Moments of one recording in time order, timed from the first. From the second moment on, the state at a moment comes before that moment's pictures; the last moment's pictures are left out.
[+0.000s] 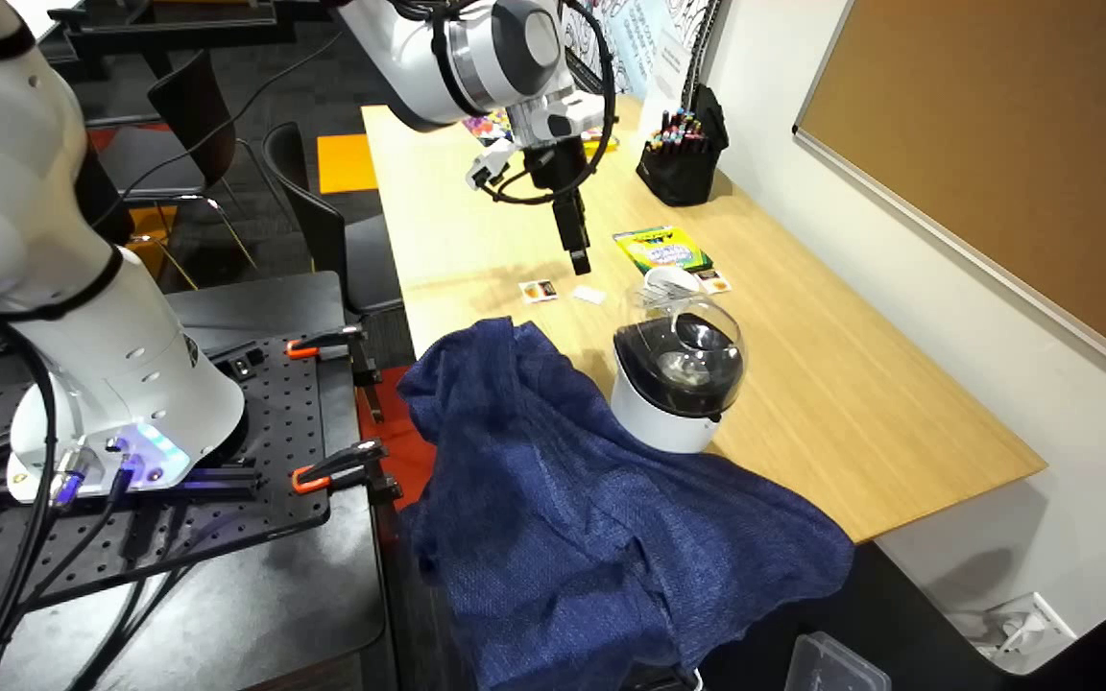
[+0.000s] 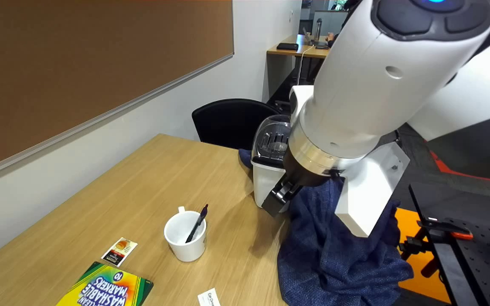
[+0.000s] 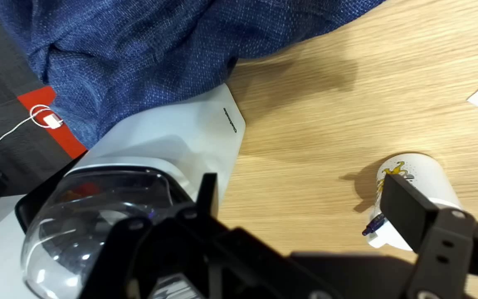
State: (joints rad) arm 0.04 0.13 0.09 -2.39 -0.86 2.57 1.24
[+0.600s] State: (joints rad) arm 0.06 0.15 0.07 -2.38 -0.89 2.58 1.27
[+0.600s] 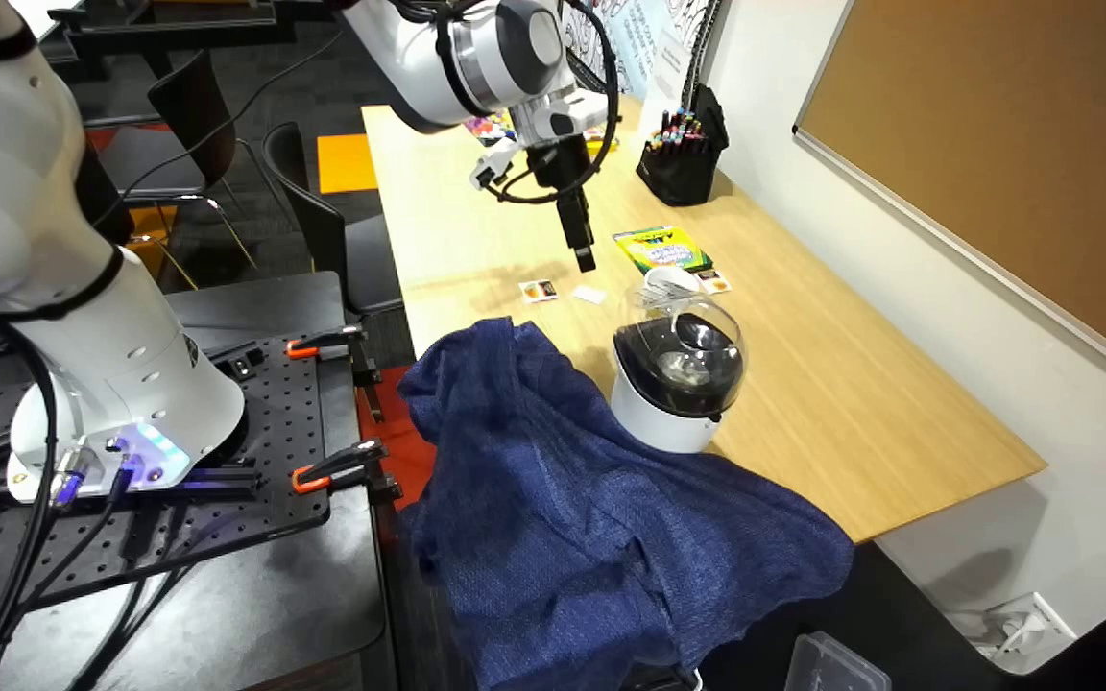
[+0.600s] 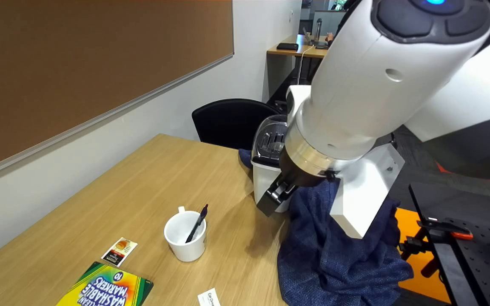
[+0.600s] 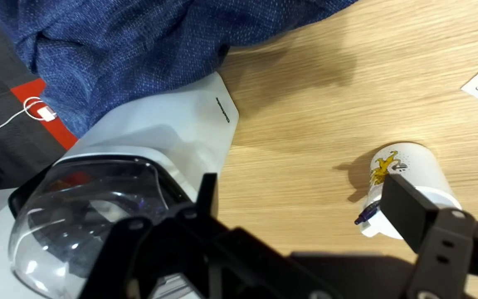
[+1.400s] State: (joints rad) arm 0.04 0.25 0.07 -2.23 -1.04 2.65 1.22
